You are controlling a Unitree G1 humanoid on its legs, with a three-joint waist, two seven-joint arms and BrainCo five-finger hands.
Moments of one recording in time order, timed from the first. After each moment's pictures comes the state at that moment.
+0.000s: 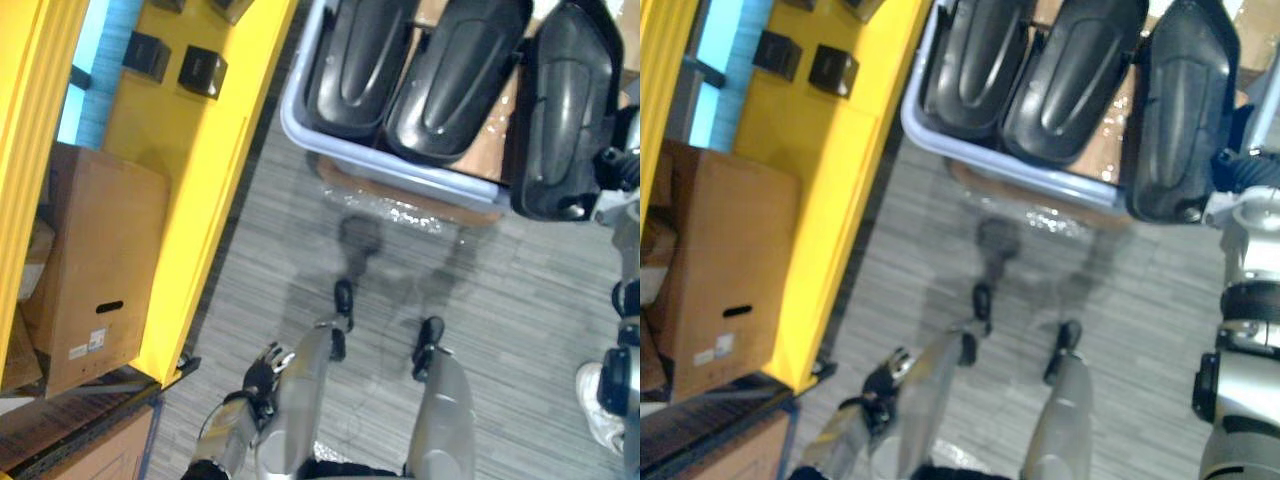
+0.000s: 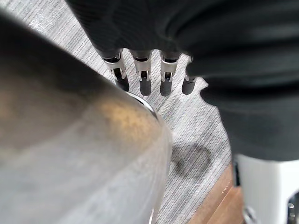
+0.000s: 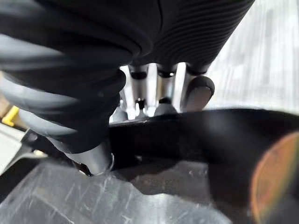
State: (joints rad) left arm -0.01 0.13 -0.22 0.61 -0.59 0.03 -0.02; right arm -0.83 -0.81 -0.18 0.66 0.22 0.42 -0.21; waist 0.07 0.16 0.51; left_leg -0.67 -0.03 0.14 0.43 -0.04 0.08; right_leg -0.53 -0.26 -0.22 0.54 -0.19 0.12
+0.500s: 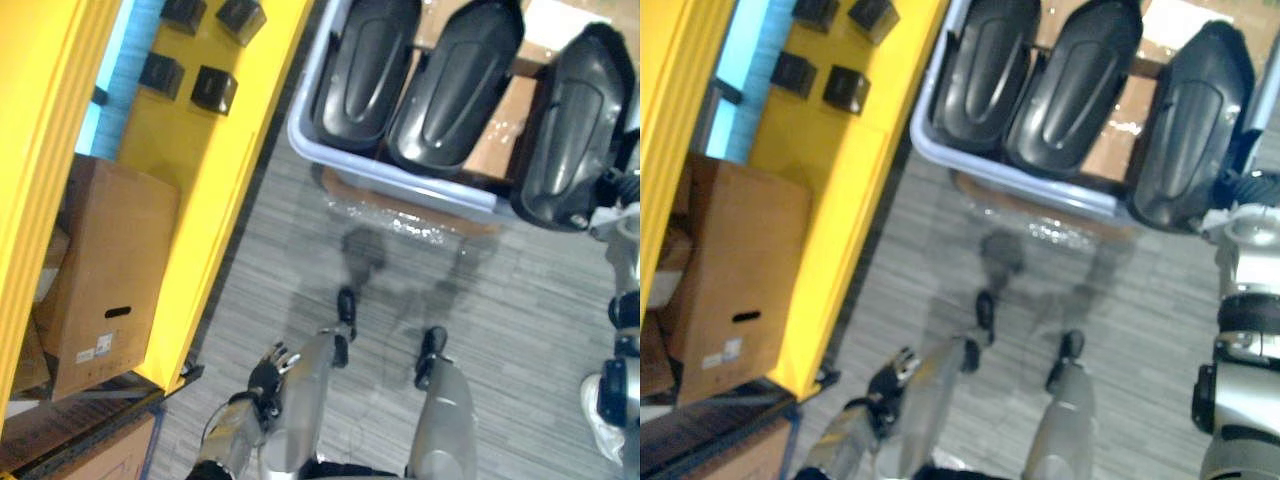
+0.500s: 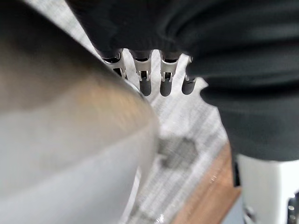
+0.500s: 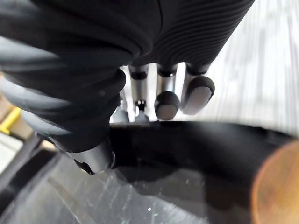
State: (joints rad) left arm -0.01 0.11 -0.25 0.61 -0.59 0.00 -0.02; right arm -0.75 -0.80 -0.17 0.64 0.19 0.42 -0.37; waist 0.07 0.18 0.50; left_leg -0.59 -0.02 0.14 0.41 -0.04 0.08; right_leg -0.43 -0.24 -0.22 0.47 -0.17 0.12
